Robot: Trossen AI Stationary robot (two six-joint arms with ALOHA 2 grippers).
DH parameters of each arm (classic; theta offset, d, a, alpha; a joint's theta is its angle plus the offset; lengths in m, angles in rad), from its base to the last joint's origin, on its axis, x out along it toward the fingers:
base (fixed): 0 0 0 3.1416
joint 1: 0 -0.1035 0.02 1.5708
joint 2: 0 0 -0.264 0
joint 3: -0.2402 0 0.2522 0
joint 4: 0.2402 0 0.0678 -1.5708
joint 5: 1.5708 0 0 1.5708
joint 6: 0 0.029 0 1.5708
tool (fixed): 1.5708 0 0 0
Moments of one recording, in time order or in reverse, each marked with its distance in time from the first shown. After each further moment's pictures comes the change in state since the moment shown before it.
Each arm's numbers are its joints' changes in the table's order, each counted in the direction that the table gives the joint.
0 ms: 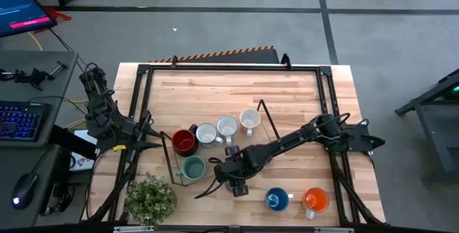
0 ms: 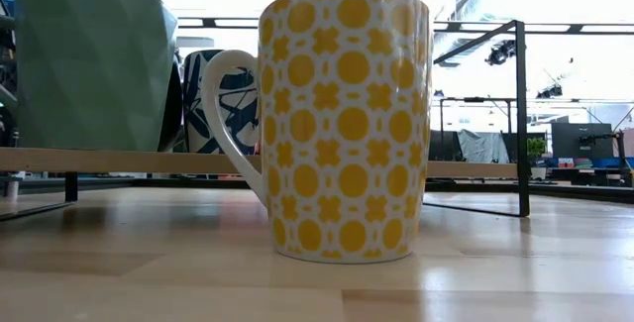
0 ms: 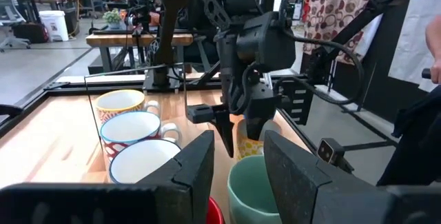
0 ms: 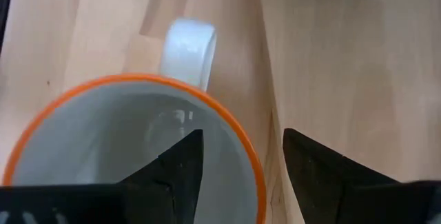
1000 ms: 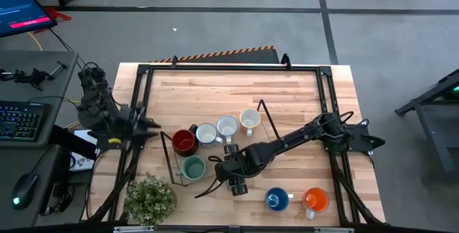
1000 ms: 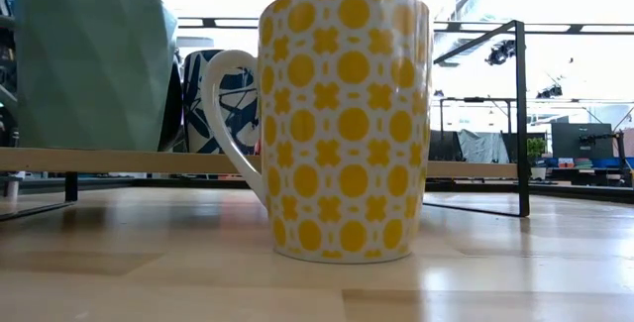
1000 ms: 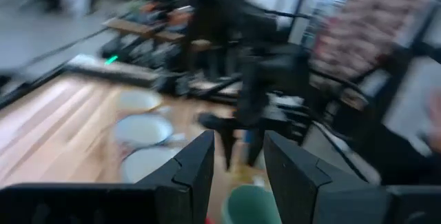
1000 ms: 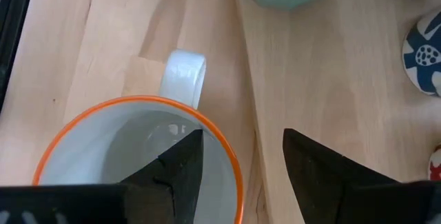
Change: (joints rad) left arm 0.000 -0.006 -0.125 0.104 -0.075 -0.206; right arm 0.000 -0.037 0.000 -0.024 0.044 -0.018
